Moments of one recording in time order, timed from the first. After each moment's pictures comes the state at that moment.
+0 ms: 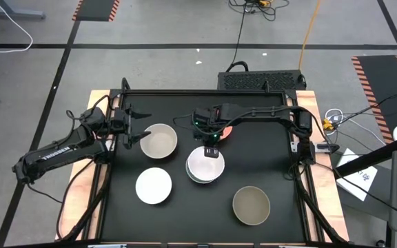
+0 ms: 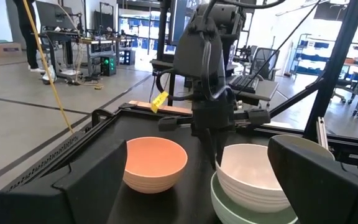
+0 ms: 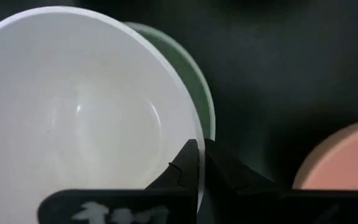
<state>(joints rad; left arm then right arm) 0.54 0.37 0.30 0.08 0.45 -0.10 -0.16 1.99 1.69 -0.98 -0.32 -0.06</state>
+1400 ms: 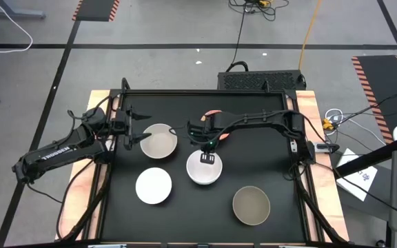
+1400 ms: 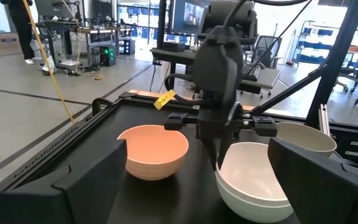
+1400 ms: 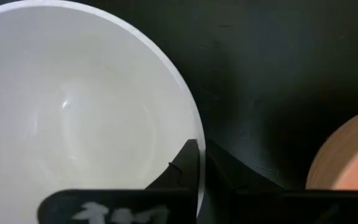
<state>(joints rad) 0.53 0.37 0.30 0.03 0.44 -0.07 -0.10 2.08 1.72 -1.02 -0.14 0.04</state>
